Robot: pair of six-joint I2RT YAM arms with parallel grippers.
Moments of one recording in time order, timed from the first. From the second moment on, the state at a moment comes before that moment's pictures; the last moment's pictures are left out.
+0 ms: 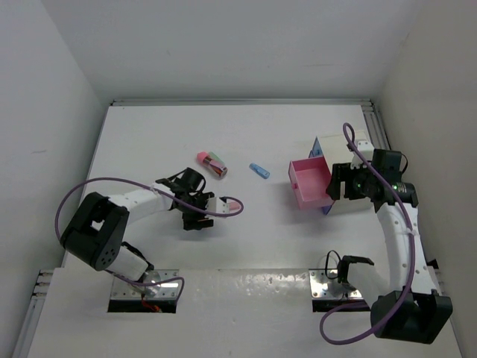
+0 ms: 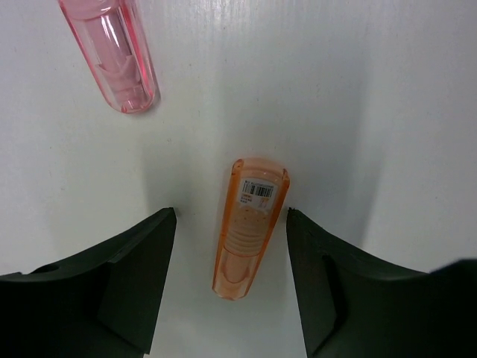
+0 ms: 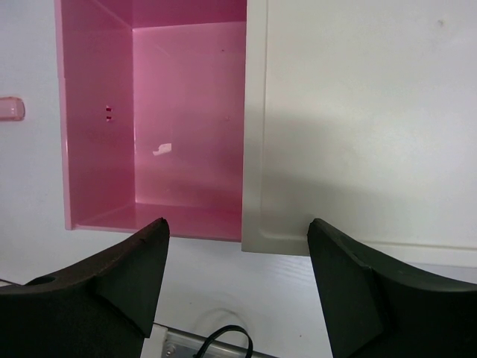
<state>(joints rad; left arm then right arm) -0.50 1.48 0.72 -0.49 0.35 1.01 -0.15 0.96 0.85 -0.77 -0.32 -0.16</state>
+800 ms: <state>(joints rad) -0.54 1.51 1.25 -0.61 0.52 0.80 -0.15 1.08 0.95 -0.79 -0.35 -0.11</state>
